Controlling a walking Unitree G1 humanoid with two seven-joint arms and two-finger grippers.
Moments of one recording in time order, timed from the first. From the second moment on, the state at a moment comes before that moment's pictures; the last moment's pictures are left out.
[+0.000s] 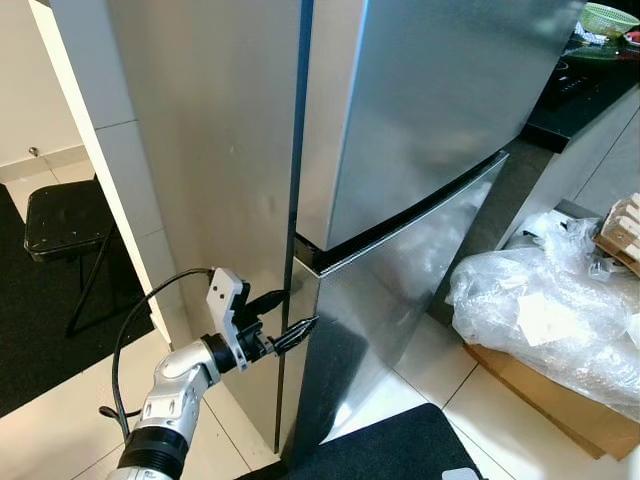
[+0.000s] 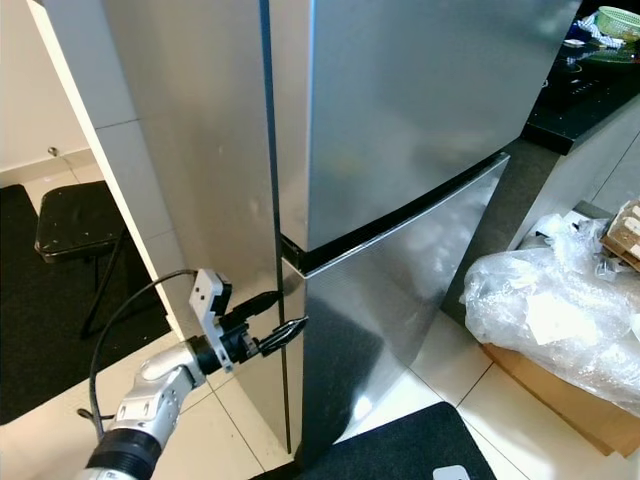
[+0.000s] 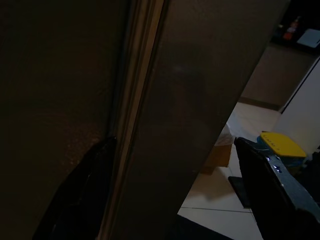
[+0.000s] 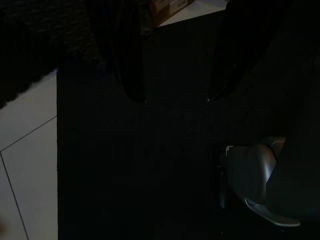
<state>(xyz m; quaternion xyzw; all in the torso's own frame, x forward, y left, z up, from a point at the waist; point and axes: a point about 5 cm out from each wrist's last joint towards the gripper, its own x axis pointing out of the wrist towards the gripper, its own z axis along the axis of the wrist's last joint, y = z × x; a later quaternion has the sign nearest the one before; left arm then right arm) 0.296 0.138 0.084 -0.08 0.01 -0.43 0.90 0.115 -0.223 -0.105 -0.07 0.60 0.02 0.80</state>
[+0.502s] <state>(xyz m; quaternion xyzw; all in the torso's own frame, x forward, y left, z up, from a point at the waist) 0.281 0.216 0.014 -0.03 0.21 -0.17 0.96 0.110 -0.221 -0.107 -0.07 0.60 0.02 0.80</state>
